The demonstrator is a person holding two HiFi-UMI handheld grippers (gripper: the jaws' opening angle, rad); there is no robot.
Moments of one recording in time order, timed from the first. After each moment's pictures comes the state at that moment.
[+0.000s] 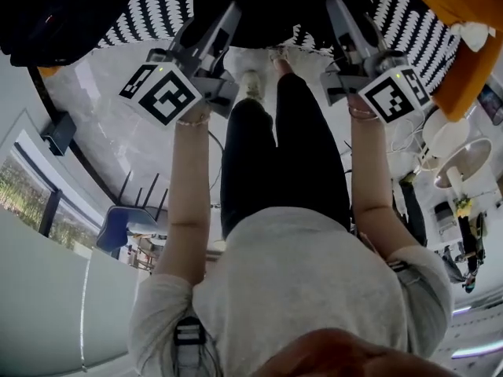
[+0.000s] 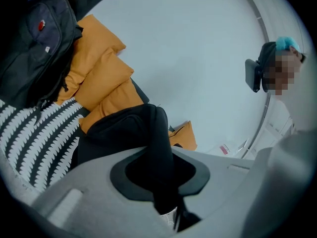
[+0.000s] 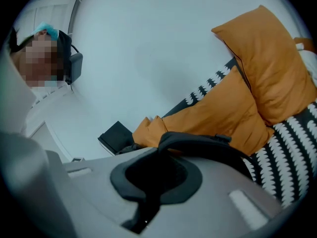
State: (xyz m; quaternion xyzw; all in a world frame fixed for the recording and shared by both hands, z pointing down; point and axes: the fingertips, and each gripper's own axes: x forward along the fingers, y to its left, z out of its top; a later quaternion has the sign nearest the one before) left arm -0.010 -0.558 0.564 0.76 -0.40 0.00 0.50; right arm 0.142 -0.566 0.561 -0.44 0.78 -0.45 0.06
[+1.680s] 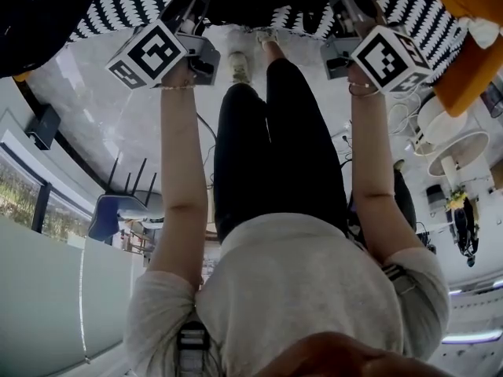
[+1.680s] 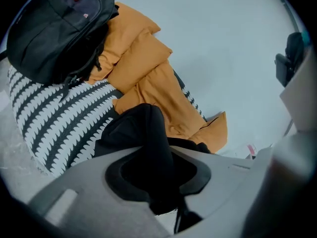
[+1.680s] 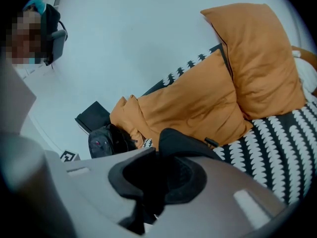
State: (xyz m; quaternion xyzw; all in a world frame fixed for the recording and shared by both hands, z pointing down) left arm -0.014 -0.542 0.708 0.67 -0.47 0.06 0.57; right arm 0.186 -0.563 0.677 -0.48 0.74 -0.48 -0.06
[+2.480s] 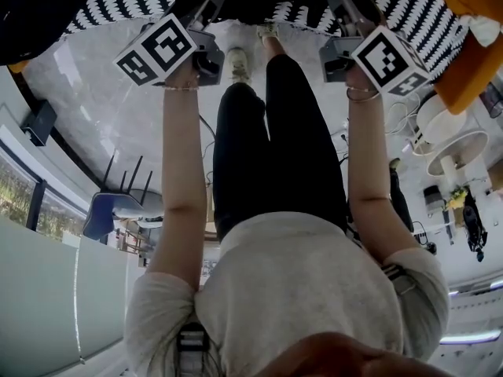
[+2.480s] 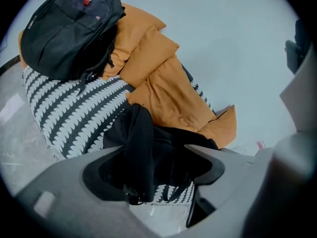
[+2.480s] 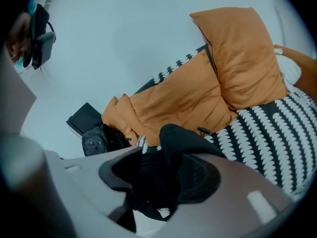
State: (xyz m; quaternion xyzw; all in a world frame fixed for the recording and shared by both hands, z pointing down) left arm -0.026 -0.497 0.724 0.64 -0.49 0.11 0.58; right arm 0.189 -0.526 0.684 -0.52 0.69 -0.50 -0.07
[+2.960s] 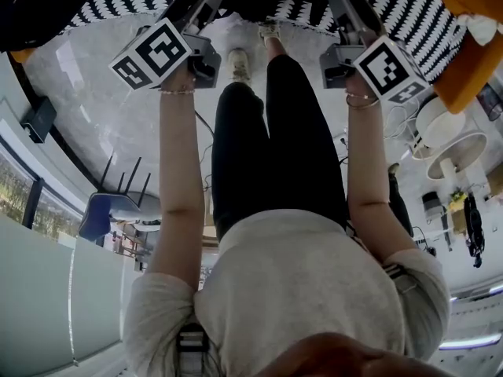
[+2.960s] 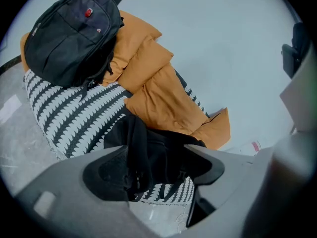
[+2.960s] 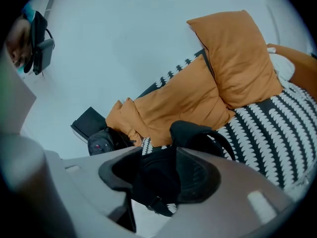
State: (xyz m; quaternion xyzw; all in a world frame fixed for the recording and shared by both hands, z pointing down) left arm -0.035 -0.480 0.689 0.66 -0.50 0.09 0.56; right arm 0.190 -0.496 0.660 -0.52 0.69 -0.50 -0.05
